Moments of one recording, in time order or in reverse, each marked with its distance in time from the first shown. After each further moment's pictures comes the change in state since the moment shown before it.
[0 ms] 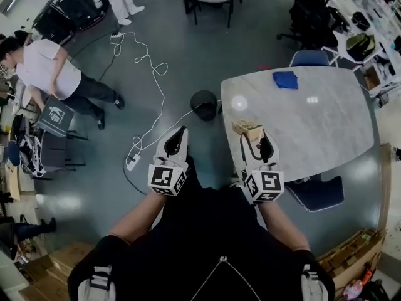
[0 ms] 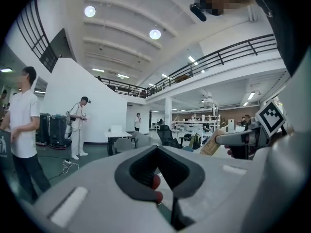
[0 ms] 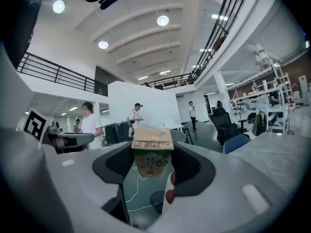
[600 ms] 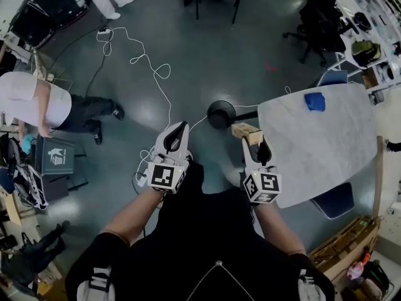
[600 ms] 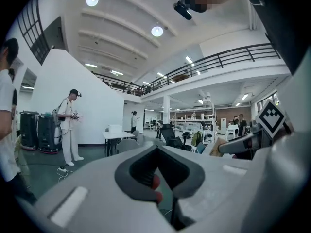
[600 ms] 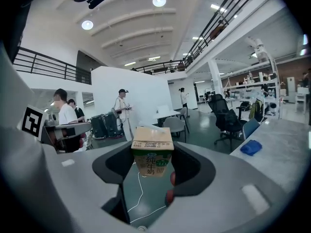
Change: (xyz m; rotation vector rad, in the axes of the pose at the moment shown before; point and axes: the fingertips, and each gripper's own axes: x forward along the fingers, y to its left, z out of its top) left arm 0.093 0.325 0.007 0.027 0.014 -0.127; right arm 0.271 0.166 -0.028 0.065 0.146 -0.162
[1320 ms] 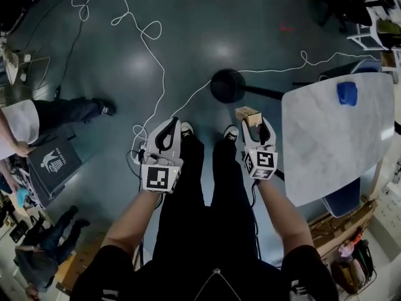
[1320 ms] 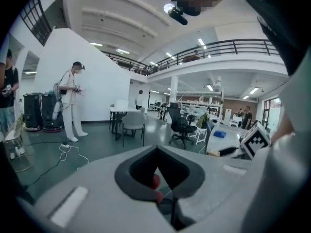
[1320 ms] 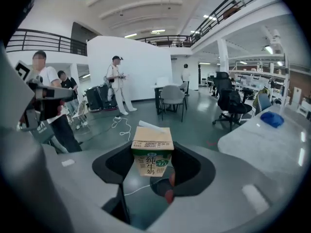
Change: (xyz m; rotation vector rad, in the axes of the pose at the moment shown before) left arm 0.085 0.094 -0.185 -0.106 0.217 0.048; right arm 0.190 -0.066 -0.211 -0.100 0.285 -0.040
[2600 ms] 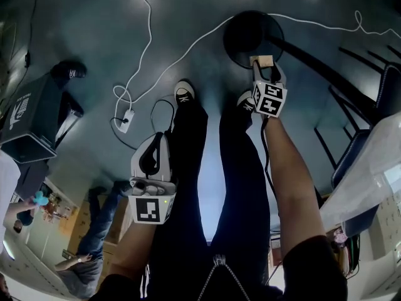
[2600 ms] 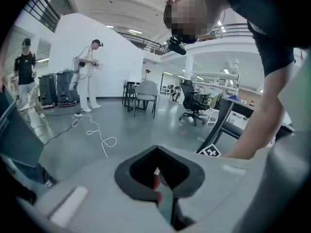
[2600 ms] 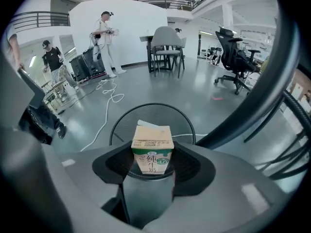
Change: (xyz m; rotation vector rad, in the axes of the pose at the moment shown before) left arm 0.032 0.023 -0.299 -0.111 0.236 0.136; right arm 0.312 -0.080 -0.355 0.016 0.355 -0.068
